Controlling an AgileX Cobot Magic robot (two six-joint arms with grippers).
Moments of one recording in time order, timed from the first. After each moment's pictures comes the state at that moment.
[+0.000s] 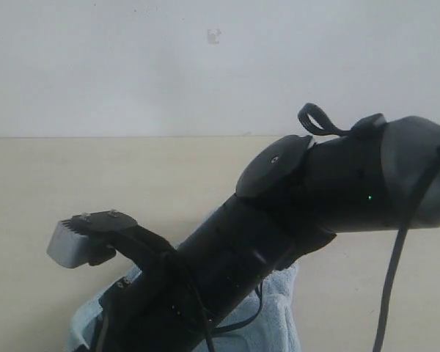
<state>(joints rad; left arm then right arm) 0.00 0.00 0.00 -0.02 0.28 -0.03 0.85 1.78 -1.06 1.25 0.97 -1.16</state>
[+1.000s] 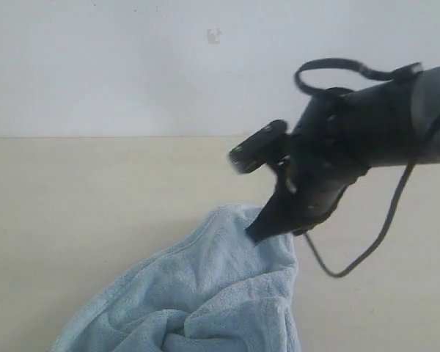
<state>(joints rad) 0.00 0.00 0.00 -0.02 0.28 -0.03 0.63 1.79 -1.14 -0.53 0.66 0.41</state>
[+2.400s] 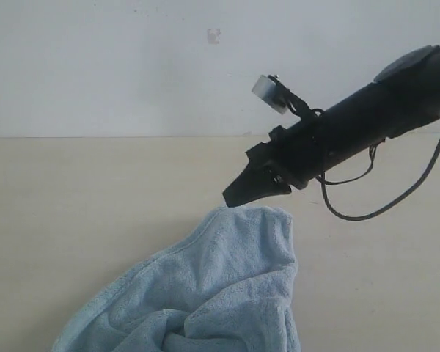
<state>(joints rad) 0.00 0.00 0.00 -0.02 0.28 -0.03 0.26 1.91 -1.30 1.09 1.10 -1.03</state>
